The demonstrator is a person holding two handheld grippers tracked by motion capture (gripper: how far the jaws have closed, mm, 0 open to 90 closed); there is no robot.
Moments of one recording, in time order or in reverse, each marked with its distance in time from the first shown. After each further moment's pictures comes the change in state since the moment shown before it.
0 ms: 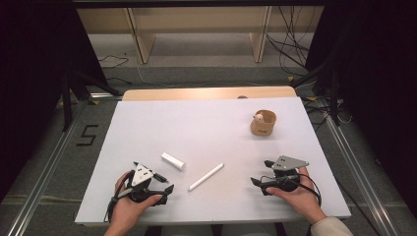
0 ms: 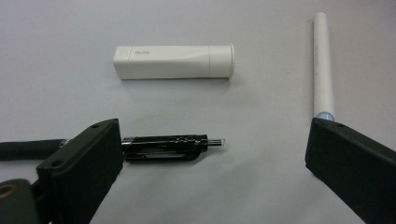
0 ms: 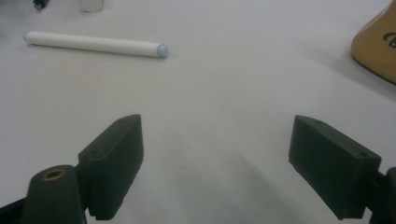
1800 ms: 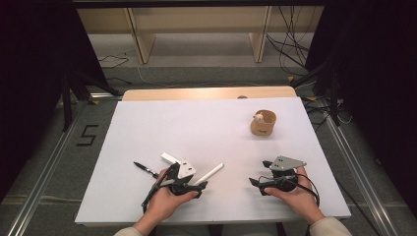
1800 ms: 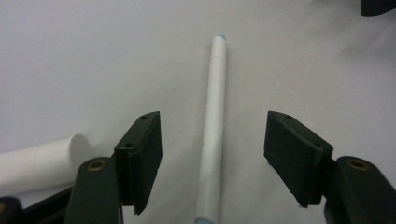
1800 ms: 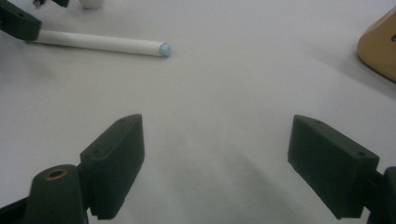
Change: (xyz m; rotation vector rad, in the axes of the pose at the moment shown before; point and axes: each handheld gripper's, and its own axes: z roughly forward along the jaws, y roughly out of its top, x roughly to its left) left arm -0.077 0.052 0.060 0.100 -0.147 0.178; right arm 0.004 0.002 0.003 0.004 -0.002 -0.006
